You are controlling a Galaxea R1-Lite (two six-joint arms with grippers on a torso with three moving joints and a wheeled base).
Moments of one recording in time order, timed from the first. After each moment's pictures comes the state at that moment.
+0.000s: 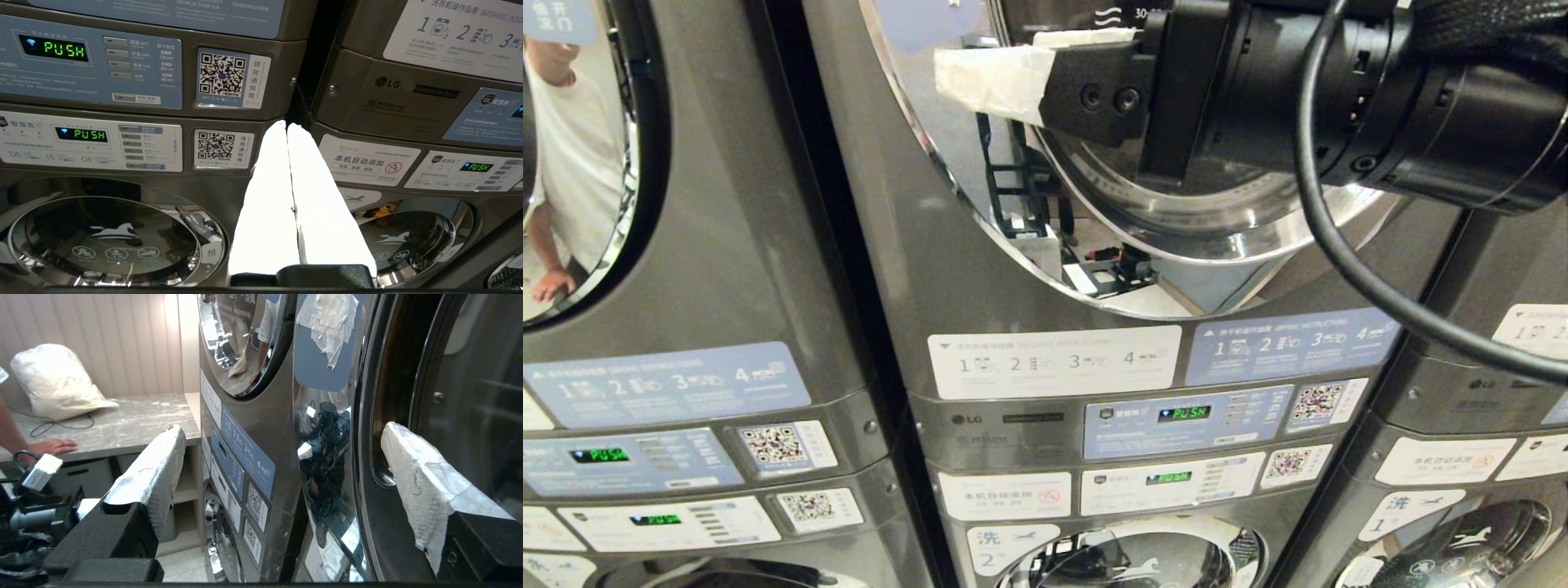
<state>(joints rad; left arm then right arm) 0.00 0.00 0.00 -0.03 0.03 -0.16 0.80 1.67 -1.55 -0.31 0.43 -0.03</state>
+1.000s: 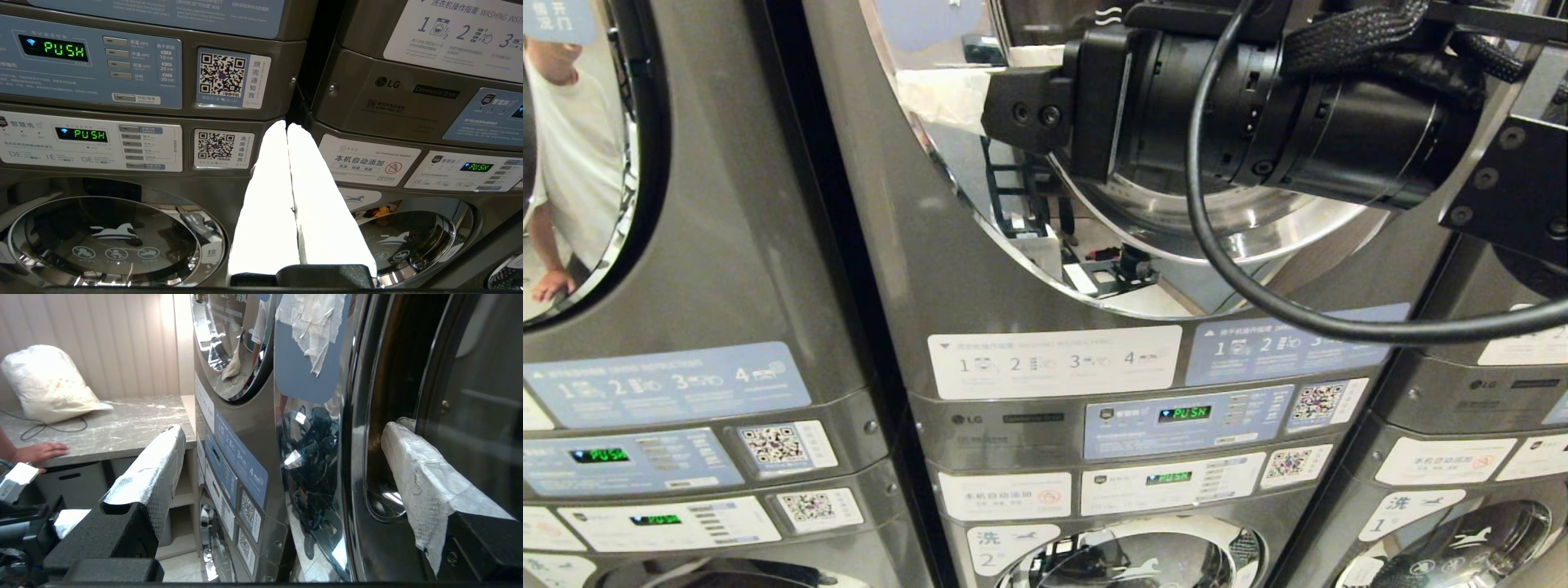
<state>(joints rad) 0.00 0.00 0.00 -0.03 0.03 -0.16 0.80 1.78 -1.67 -0.32 0.44 -0.03</state>
